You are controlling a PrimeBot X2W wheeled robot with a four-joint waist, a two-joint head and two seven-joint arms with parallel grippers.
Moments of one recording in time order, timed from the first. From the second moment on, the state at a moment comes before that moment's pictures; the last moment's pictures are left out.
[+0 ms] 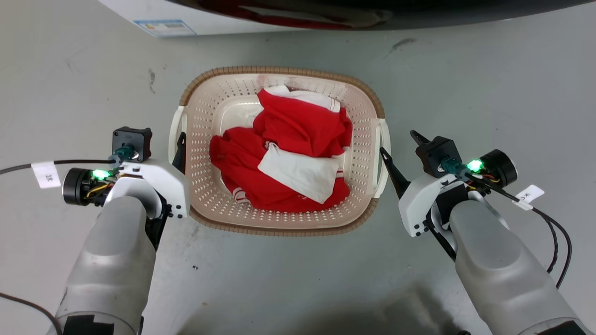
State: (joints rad) left arm -0.81 0.19 -0.07 1.10 -0.04 -0.13 -0.26; right arm -0.73 -0.05 0.27 0.97 -0.09 0.13 -0.26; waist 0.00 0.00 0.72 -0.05
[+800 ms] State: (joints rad) left arm -0.93 0.16 -0.16 1.26 -0.05 -0.13 -0.26; right arm -0.87 -0.05 0.42 1.18 0.04 0.13 -0.26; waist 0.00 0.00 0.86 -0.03
